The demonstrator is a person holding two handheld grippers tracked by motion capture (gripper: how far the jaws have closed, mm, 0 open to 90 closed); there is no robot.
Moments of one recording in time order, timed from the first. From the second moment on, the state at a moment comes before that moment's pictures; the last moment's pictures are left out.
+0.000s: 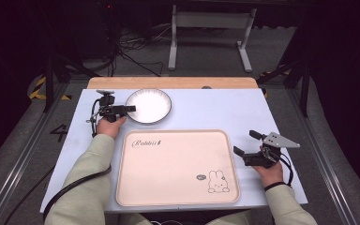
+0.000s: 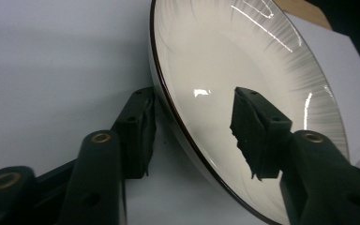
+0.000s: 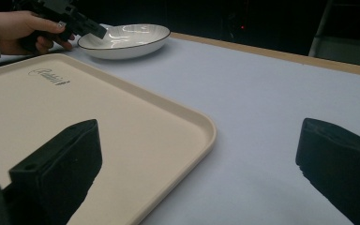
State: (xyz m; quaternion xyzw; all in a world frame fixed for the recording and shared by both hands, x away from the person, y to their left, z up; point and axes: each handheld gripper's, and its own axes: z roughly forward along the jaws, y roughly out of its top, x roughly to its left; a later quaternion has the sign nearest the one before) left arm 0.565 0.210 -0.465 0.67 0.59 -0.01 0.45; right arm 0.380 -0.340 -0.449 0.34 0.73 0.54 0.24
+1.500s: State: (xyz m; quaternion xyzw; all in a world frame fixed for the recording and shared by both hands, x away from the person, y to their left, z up) left arm 0.564 0.205 -0.452 0.58 0.66 -0.03 0.48; right arm 0.379 -0.340 -0.448 0.34 0.73 0.53 0.25
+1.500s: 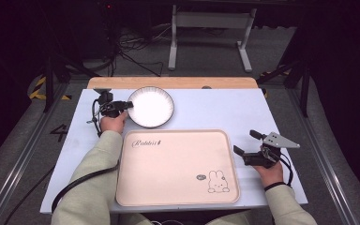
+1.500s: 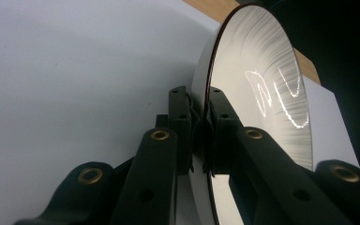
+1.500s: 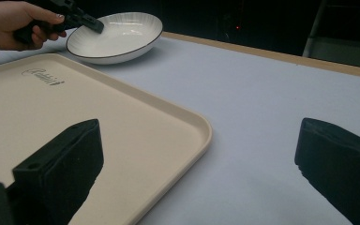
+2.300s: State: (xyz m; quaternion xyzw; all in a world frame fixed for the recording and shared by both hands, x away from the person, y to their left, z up) left arm 0.540 0.207 -0.401 0.62 0.60 0.01 0.50; right arm 0.380 -0.340 -0.448 0.34 0.73 0.53 0.25
